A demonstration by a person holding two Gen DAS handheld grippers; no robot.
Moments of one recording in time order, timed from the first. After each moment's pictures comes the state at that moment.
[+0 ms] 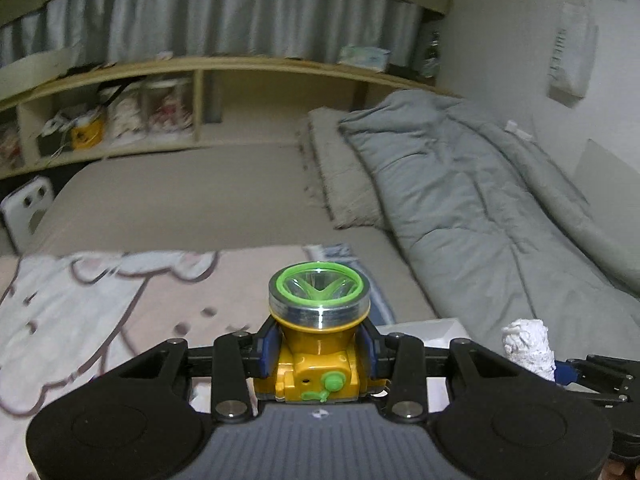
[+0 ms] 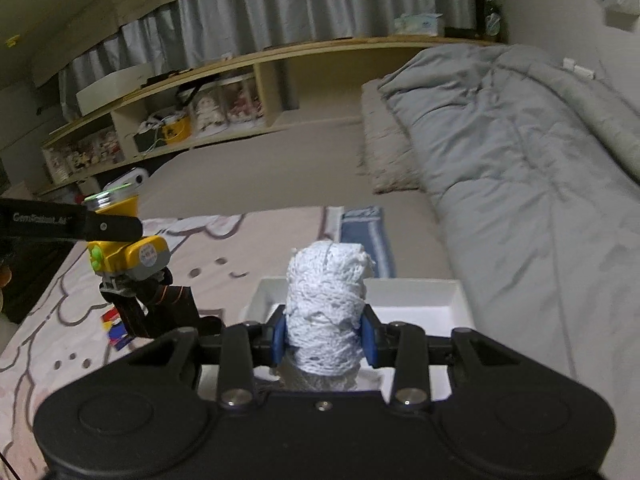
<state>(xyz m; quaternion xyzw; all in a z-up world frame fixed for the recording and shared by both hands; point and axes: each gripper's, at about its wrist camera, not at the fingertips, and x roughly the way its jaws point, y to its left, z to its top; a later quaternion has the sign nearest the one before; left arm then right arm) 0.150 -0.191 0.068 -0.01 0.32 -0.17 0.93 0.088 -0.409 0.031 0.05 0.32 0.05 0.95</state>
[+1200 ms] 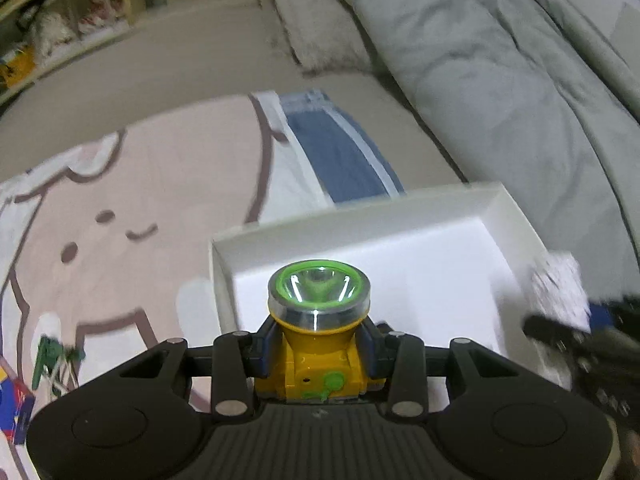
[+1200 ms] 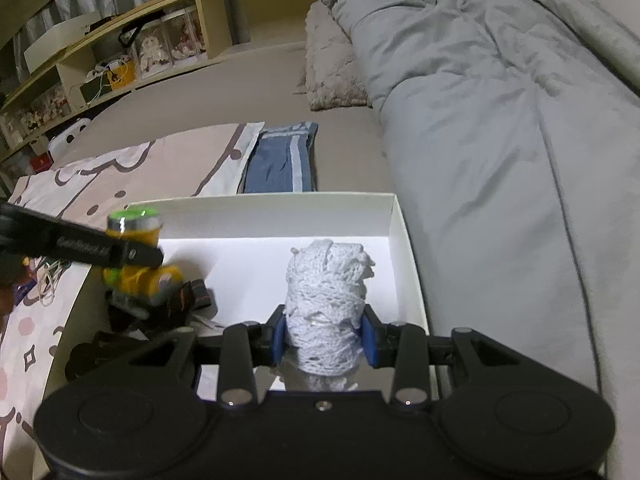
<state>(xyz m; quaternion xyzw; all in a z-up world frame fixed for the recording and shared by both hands) 0.232 -0.288 -0.084 0.07 0.49 -0.18 0.85 0.149 -0.478 -0.092 0.04 0.40 0.02 0.92</state>
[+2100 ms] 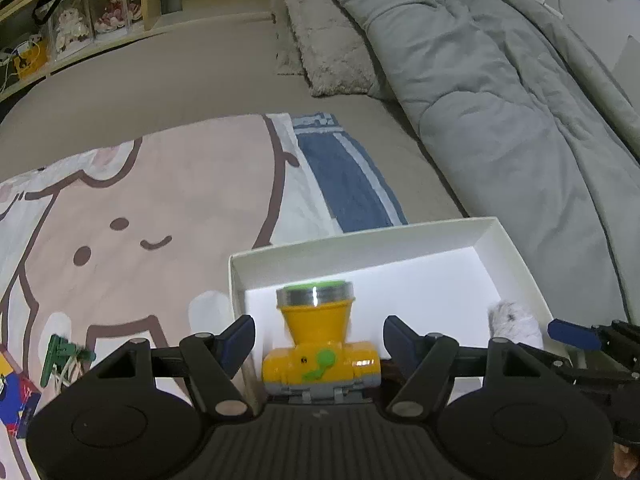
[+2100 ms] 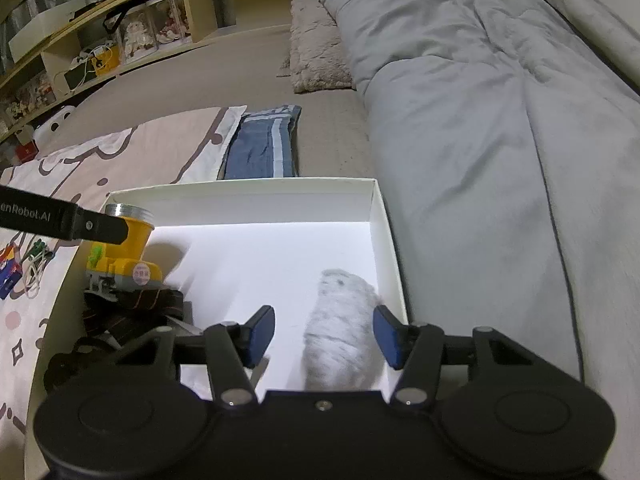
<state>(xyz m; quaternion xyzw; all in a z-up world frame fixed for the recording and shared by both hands) 0.234 -0.275 -0.066 0.03 0.48 -0.17 0.86 0.153 -0.484 -0.092 0.04 0.43 0.00 0.90</state>
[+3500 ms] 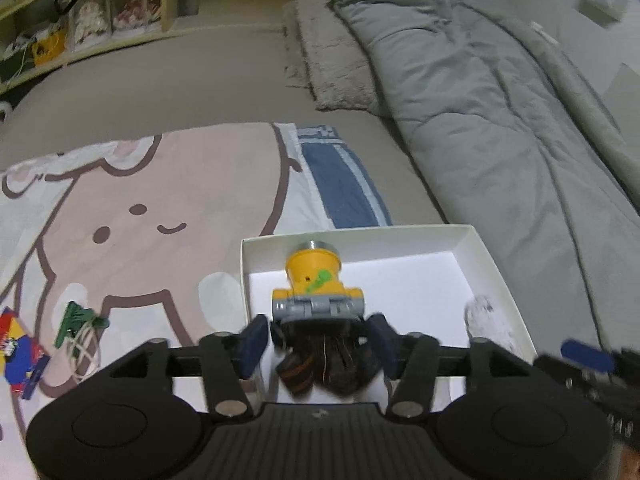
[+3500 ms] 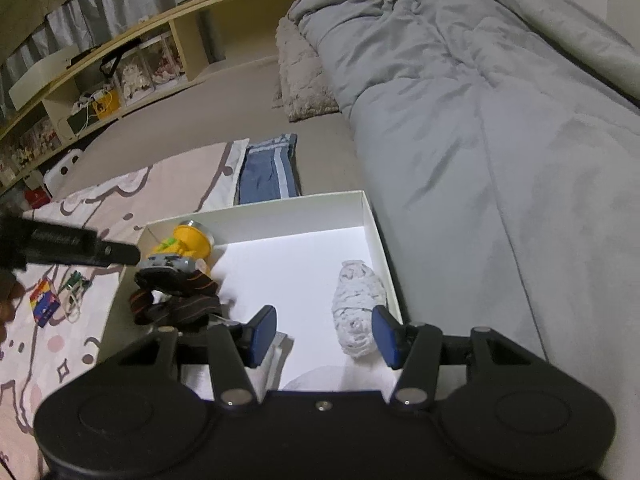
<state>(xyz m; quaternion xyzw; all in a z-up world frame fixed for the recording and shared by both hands) 0.194 -0.254 -0.036 0.00 0.46 -0.17 0.87 0.101 -0.488 -0.053 0.09 0.39 -0.01 0.91</state>
